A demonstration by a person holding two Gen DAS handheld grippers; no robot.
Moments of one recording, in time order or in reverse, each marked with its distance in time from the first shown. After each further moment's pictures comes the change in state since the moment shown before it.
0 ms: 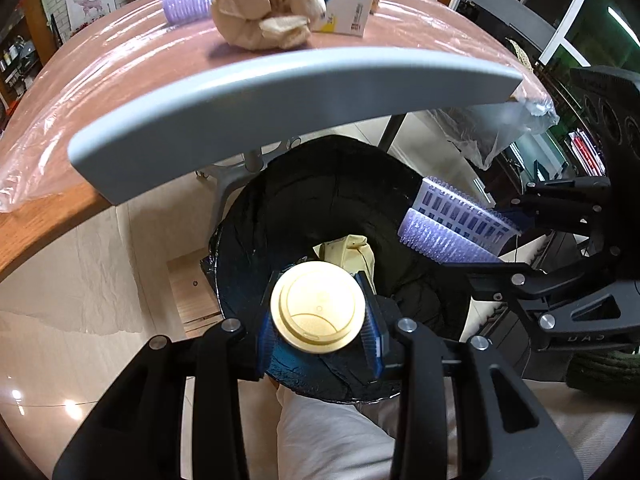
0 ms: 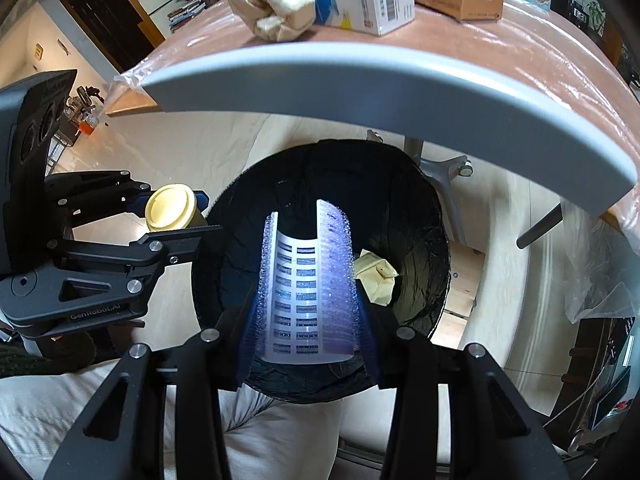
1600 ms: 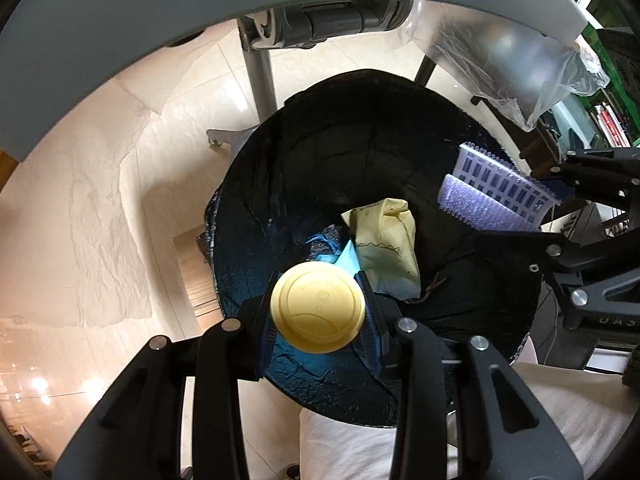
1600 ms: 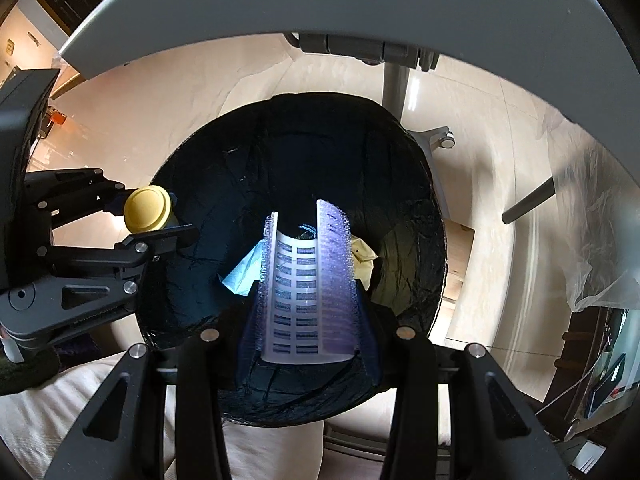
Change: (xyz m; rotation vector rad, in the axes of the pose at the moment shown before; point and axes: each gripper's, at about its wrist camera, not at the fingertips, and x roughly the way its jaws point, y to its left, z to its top) left arm 0.055 0.007 -0.002 0.020 0.122 0.063; right arm 0.046 -0.012 0.001 0.040 0.096 -0.084
